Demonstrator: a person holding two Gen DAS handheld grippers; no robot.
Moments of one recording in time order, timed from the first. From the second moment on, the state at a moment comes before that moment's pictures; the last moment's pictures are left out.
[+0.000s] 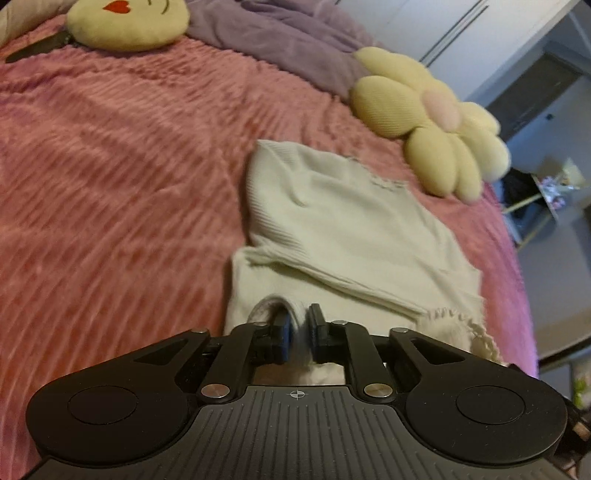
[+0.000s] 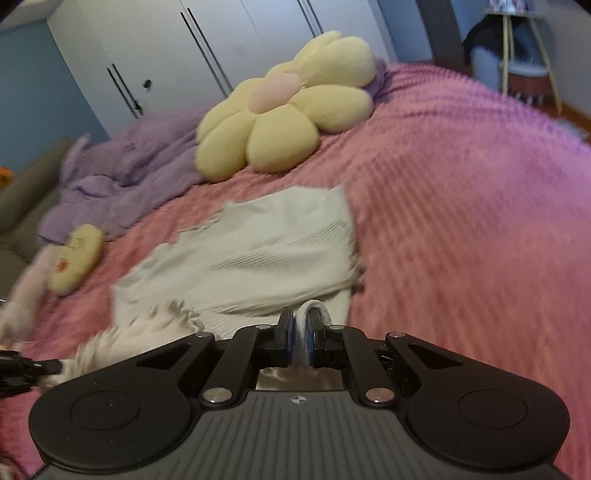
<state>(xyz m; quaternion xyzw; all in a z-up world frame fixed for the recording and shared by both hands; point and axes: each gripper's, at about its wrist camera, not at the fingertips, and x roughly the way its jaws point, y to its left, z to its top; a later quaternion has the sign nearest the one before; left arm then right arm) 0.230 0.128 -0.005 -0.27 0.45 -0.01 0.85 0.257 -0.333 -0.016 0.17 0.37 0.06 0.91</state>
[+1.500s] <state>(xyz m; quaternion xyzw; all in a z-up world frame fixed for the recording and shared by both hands) 0.266 0.123 0.025 -0.17 0.39 -0.06 0.90 0.284 -0.309 0.021 -0.02 0.28 0.07 0.96</state>
